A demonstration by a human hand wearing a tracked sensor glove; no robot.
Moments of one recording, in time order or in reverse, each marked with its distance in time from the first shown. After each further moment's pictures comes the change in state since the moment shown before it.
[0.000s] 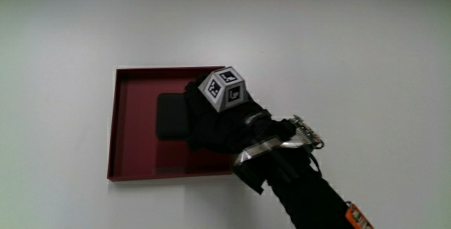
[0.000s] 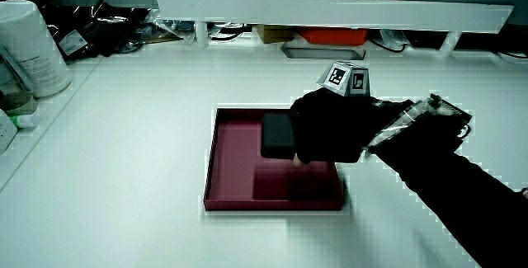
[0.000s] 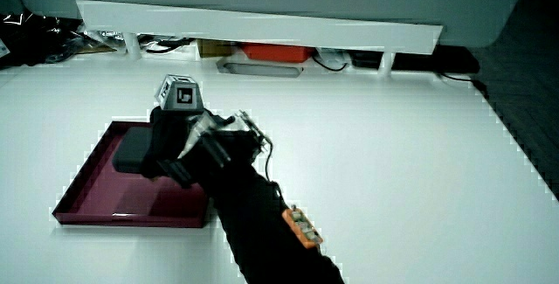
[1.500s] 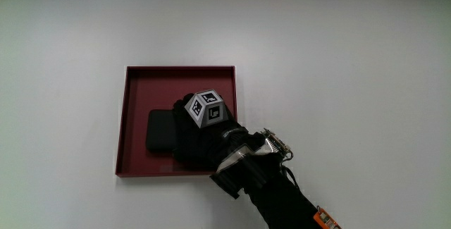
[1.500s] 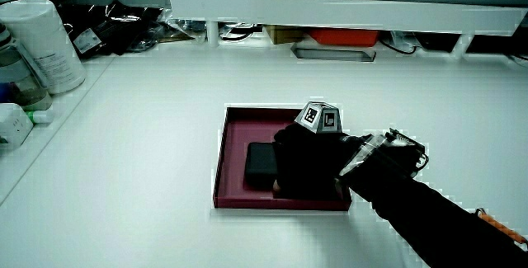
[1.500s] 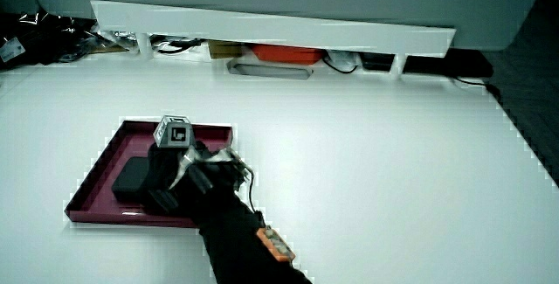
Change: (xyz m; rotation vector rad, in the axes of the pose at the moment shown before) arm 0.005 0.035 -0.073 -0.074 0.007 -0.077
